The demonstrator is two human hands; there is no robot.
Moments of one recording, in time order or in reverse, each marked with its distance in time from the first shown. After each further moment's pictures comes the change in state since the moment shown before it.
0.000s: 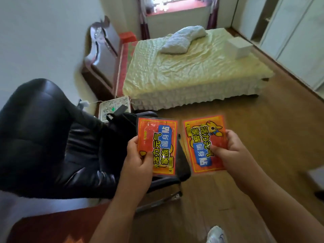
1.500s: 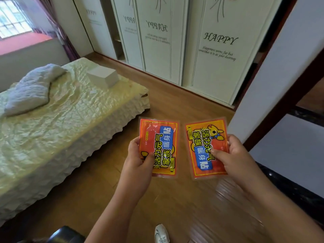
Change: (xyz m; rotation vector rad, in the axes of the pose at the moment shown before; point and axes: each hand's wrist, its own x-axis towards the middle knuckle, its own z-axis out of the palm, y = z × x) left_hand 0.184 0.220 0.515 -0.133 -0.805 0.152; right_hand 0.154 -0.035 -0.437 0.049 0.784 0.120
